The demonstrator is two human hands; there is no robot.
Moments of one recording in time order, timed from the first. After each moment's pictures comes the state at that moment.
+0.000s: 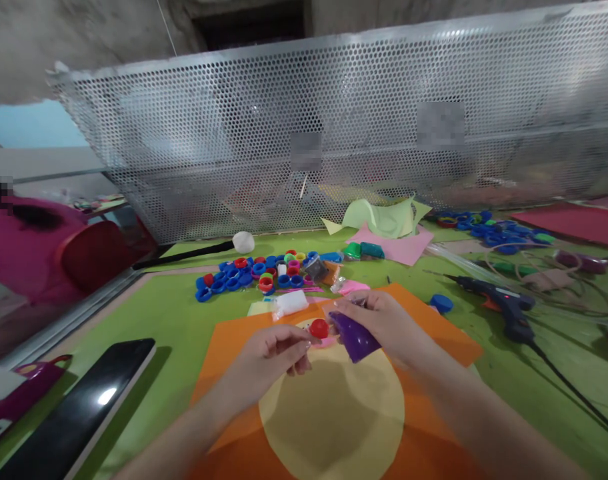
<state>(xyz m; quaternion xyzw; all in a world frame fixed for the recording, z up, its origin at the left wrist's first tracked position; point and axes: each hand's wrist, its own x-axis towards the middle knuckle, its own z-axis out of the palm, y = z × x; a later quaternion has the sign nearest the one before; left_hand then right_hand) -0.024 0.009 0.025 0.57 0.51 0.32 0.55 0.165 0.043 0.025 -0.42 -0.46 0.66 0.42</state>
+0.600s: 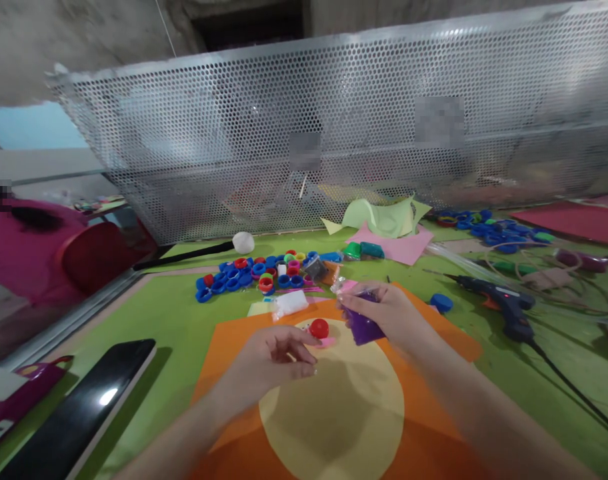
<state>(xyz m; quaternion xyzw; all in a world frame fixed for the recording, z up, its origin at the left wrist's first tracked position) -0.030 0.012 0.018 0.56 0.50 0.30 0.59 0.170 0.049 0.026 -0.43 -0.43 0.63 0.48</state>
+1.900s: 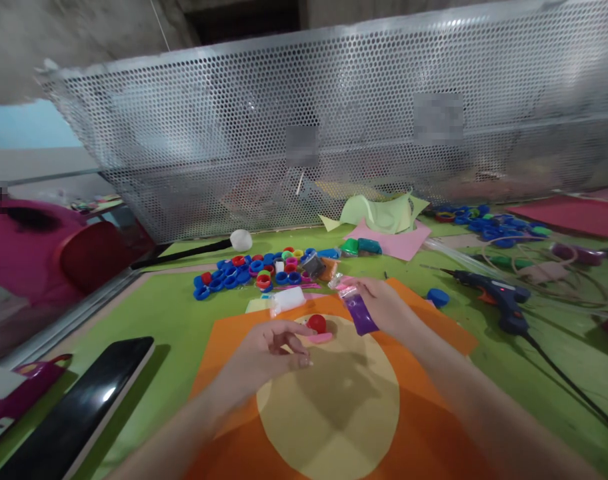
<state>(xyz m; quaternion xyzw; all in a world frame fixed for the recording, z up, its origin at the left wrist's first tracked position) -0.030 0.013 0.014 0.54 0.52 0.32 0.58 0.185 0.076 -0.004 -0.58 -0.65 0.33 0.36</state>
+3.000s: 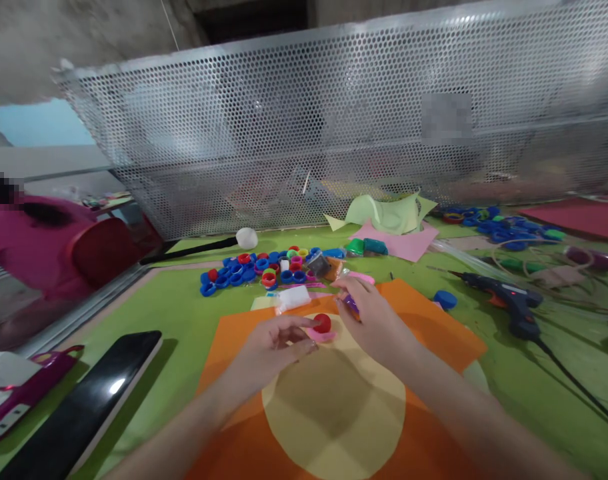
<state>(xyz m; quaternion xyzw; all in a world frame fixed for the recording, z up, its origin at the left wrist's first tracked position) -0.026 0.014 0.014 0.58 0.53 0.32 0.53 0.161 0.046 0.005 -0.48 -0.78 0.17 0.36</state>
